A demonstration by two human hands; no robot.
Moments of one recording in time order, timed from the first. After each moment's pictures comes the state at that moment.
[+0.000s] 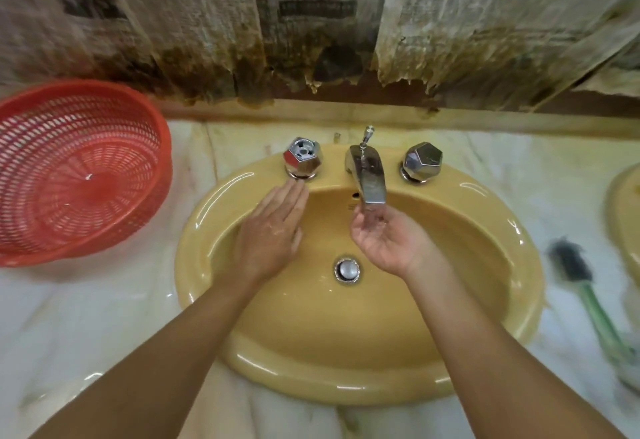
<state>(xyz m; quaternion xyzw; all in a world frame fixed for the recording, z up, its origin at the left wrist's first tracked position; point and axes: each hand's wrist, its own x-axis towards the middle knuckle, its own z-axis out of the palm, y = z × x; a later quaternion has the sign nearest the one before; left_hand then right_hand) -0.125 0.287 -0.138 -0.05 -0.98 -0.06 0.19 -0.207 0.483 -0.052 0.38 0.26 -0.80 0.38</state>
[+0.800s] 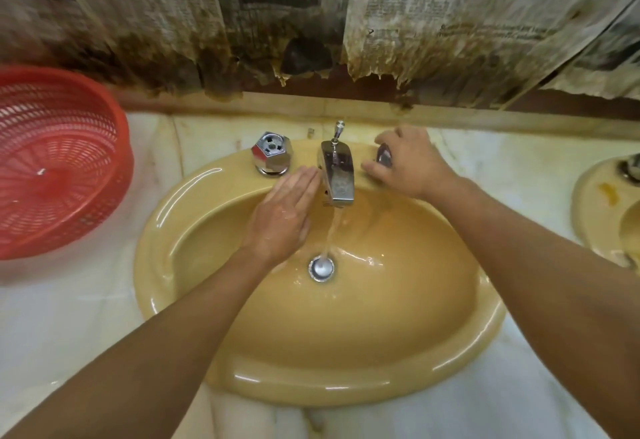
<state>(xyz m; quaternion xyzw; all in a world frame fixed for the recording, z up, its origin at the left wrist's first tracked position) -0.169 0.334 -0.136 -0.06 -0.98 -0.14 0.15 -0.320 0.532 -0.026 -0.26 0.96 -0.06 0.06</state>
